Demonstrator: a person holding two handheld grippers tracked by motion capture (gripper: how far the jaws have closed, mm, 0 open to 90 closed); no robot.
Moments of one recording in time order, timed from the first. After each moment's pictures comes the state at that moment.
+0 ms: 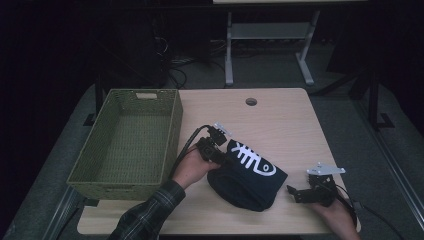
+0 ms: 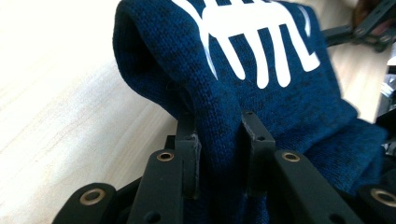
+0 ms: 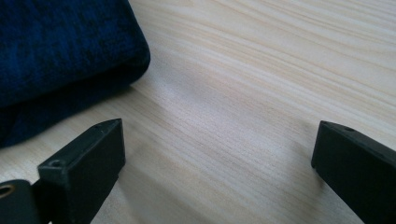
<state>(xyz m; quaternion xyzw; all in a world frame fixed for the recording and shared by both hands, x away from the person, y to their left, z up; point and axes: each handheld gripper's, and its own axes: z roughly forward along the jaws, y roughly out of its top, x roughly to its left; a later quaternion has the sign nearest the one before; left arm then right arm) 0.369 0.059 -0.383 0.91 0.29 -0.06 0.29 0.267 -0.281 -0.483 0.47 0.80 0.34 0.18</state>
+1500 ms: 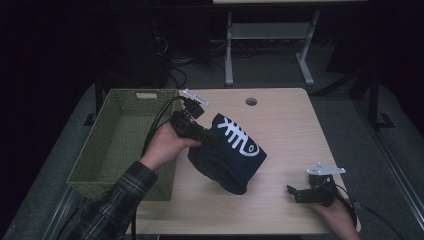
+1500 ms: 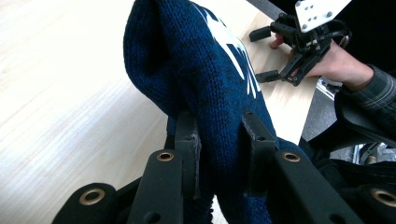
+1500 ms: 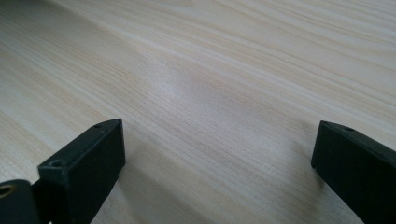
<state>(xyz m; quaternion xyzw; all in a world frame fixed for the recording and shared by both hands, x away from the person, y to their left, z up) 0.367 0.115 -0.278 0.89 0.28 -0.06 0.35 0.267 -0.281 -0.483 0.47 0.79 0.34 0.18</state>
